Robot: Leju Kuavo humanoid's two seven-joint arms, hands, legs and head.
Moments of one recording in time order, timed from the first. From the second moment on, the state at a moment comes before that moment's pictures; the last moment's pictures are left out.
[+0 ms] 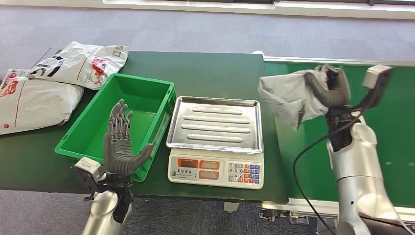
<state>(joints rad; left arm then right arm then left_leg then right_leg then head) -0.08 -0.16 -0.25 -1.47 -0.02 0.09 -0.70 -0.75 -0.03 0.11 -0.90 -0.11 0.38 -0.36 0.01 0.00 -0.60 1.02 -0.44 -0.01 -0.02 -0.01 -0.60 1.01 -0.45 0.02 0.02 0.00</state>
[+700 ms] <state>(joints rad) -0.11 -0.16 -0.20 -1.49 -0.04 0.13 -0.69 -0.85 0.18 0.42 -0.69 -0.05 0.38 -0.13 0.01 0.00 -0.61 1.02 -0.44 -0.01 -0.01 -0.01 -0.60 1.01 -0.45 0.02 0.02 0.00</state>
